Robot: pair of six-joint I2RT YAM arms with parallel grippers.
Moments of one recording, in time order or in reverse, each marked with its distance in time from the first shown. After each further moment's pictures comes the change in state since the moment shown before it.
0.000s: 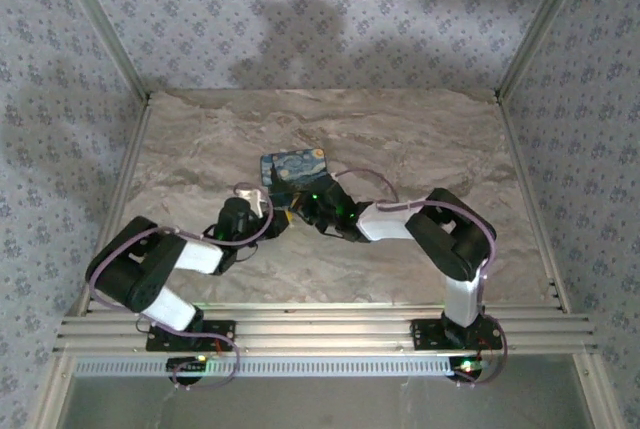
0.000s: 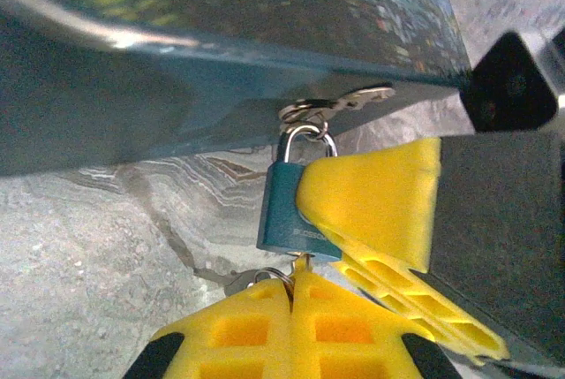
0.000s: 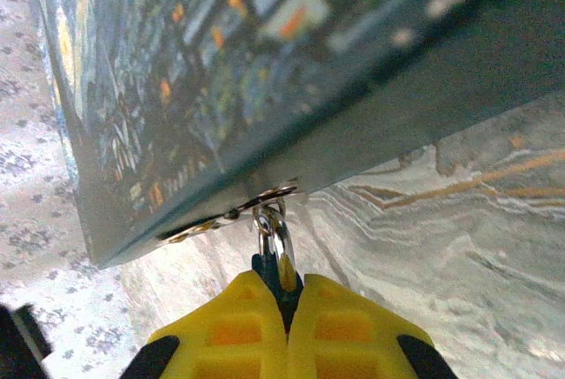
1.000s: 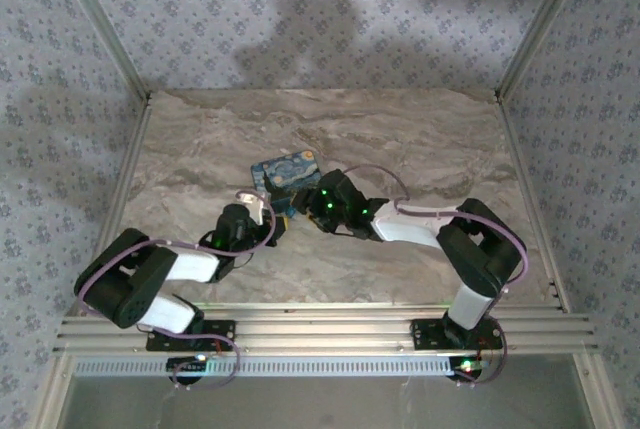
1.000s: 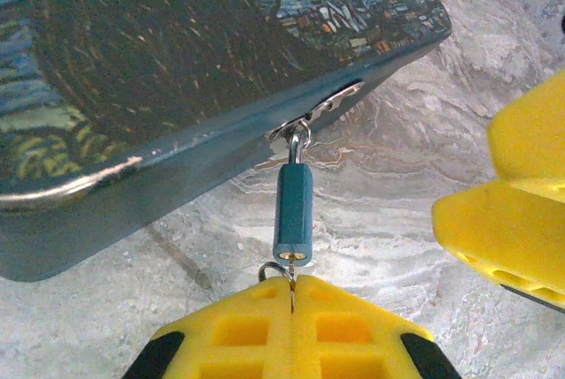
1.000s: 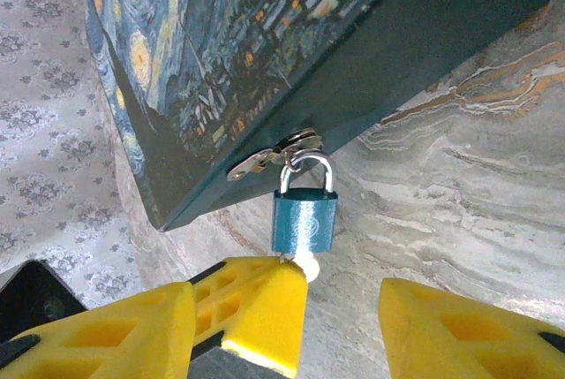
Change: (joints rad) left arm -0.021 -0.086 -0.056 -0.026 -0.076 0.209; right arm -0.016 -0.169 -0.032 -0.163 -0.070 -0.033
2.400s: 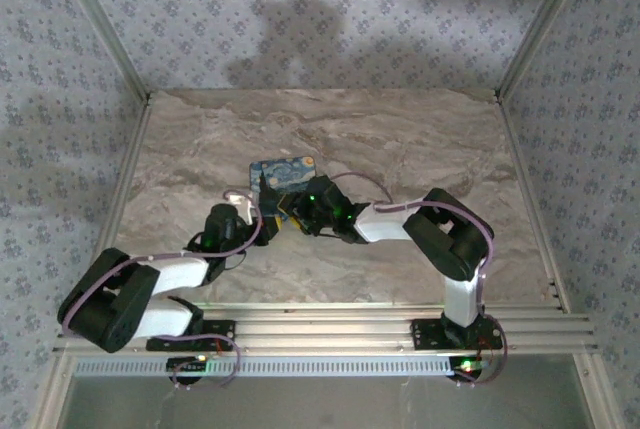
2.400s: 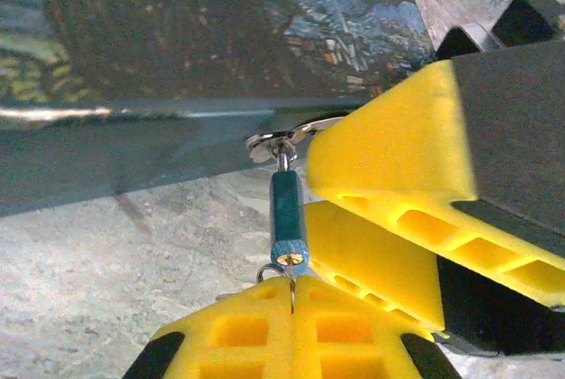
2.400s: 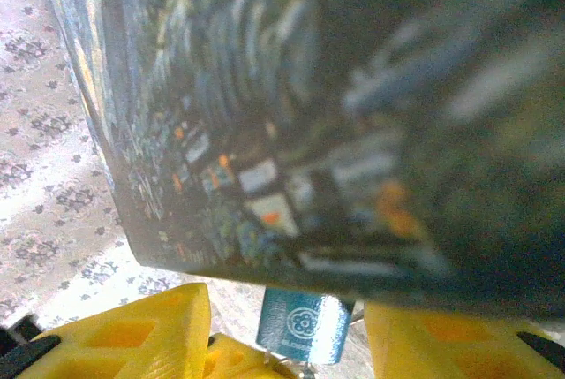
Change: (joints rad) left arm 0.082 -0.126 -0.025 -0.110 0.114 -0.163; right arm 0.034 0.185 0.033 0.246 -0.029 0.158
